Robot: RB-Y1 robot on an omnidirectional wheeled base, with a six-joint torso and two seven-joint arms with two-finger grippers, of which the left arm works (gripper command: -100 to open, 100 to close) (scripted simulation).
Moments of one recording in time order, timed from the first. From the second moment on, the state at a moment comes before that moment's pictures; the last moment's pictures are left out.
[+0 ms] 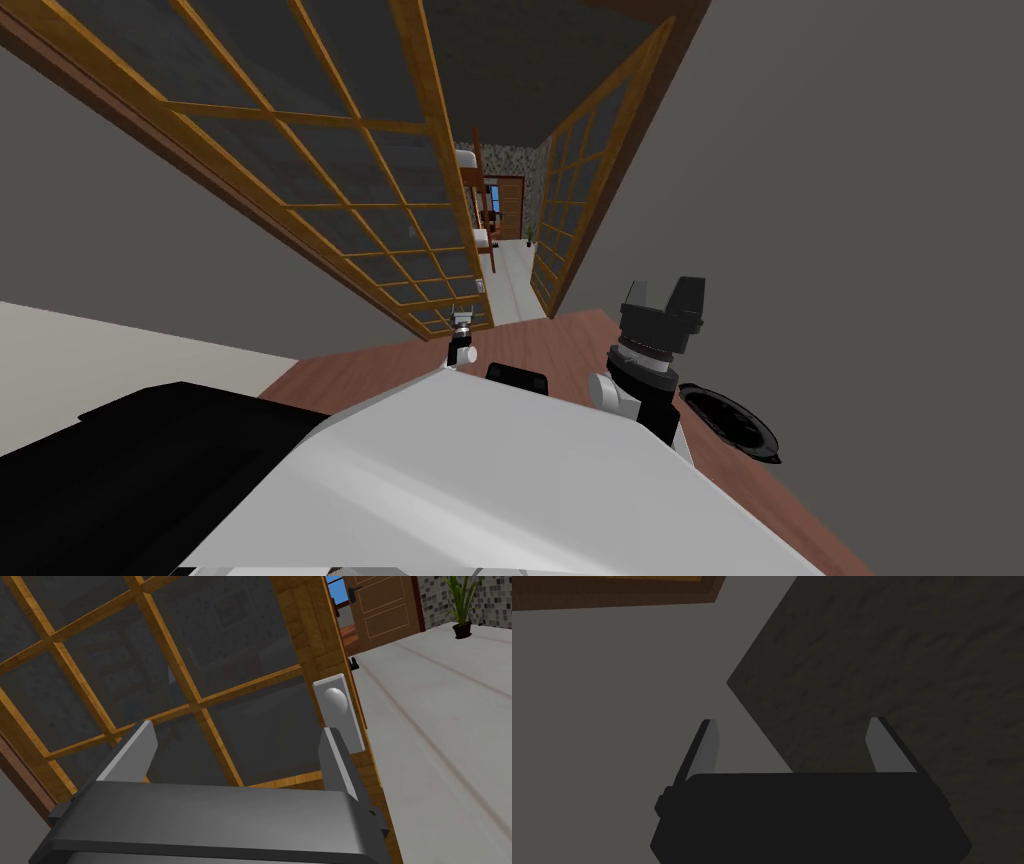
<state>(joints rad) 0.19 0.06 0.03 -1.26 0.51 -0.80 0.76</state>
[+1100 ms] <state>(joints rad) 0.09 0.00 0.03 -0.96 0.64 -0.90 0.96</state>
